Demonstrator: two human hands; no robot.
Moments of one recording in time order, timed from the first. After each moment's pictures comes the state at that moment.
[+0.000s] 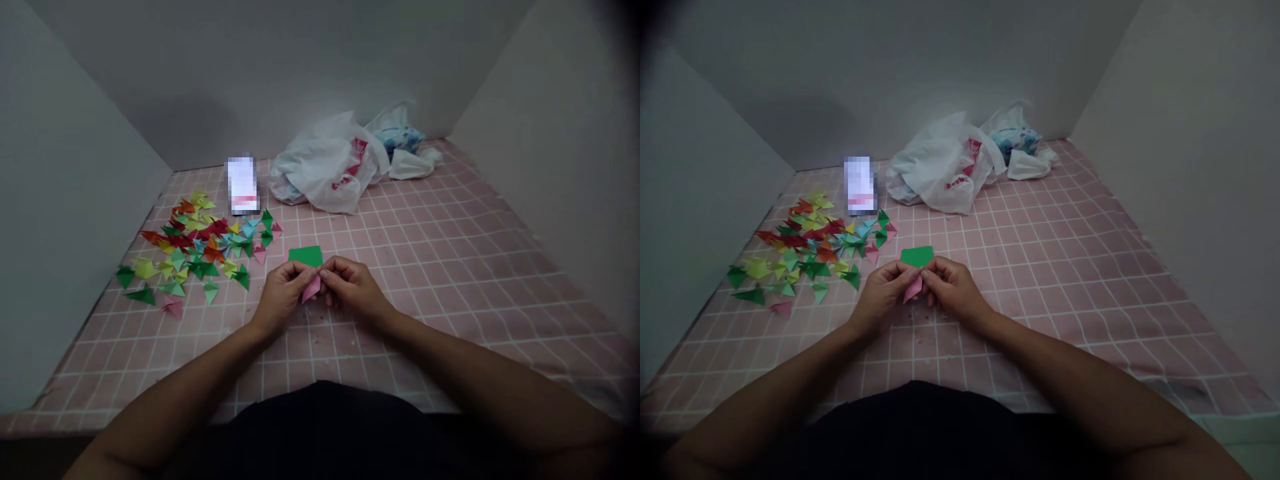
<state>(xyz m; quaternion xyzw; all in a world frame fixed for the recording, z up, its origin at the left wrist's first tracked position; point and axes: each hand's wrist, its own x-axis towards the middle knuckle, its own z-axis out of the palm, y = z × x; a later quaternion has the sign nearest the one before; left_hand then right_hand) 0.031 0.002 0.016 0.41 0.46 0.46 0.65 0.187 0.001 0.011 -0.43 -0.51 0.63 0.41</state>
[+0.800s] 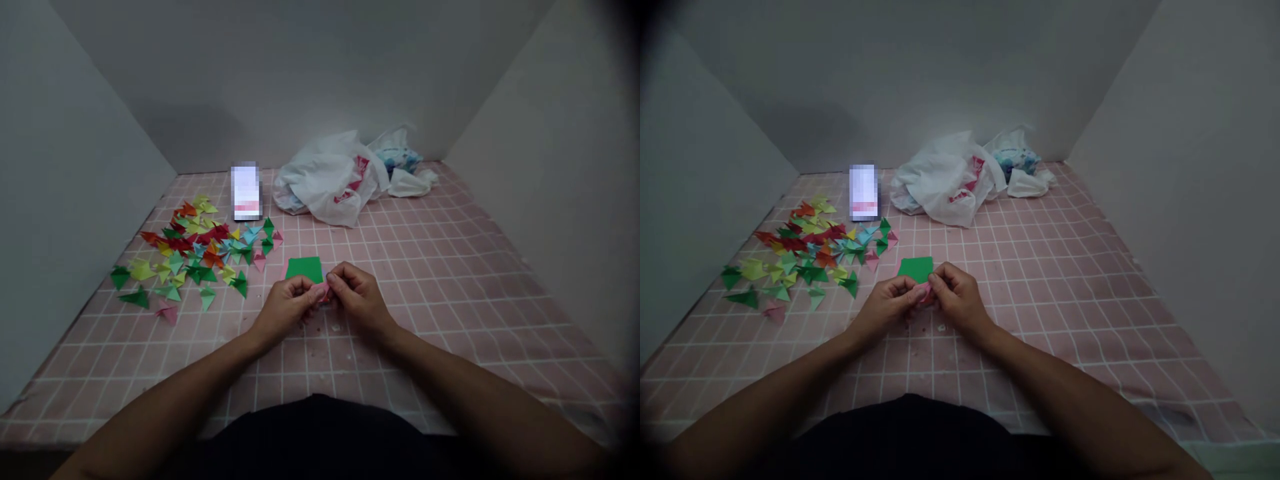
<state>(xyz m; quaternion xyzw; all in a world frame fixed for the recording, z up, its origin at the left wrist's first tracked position) 0.028 0.002 0.021 0.47 0.47 0.37 0.65 0.194 0.006 0.017 -0.46 -0.55 0.53 0.46</state>
